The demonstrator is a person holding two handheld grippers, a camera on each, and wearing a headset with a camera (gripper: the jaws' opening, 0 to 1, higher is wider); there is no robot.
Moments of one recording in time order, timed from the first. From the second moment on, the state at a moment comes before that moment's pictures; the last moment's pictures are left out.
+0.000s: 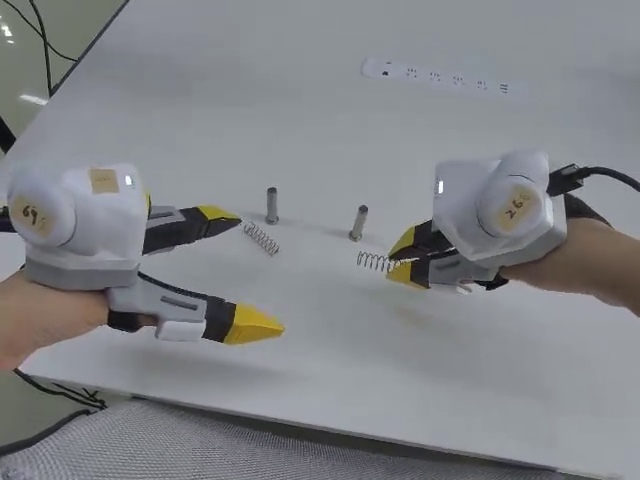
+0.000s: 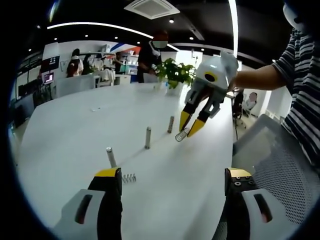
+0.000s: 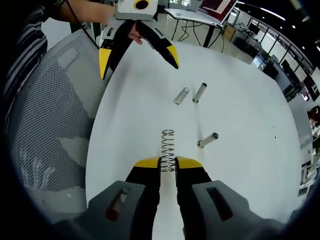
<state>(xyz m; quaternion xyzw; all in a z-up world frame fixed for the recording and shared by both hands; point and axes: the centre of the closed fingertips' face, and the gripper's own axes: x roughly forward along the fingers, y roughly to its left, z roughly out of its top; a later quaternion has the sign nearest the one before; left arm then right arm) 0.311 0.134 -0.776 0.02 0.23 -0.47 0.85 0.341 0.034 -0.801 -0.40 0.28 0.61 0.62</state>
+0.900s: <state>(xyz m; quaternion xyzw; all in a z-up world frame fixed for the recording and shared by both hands) 0.318 0.061 -0.779 0.04 0.22 -0.57 0.79 0.317 0.045 -0.797 -0.42 0.27 0.62 0.61</state>
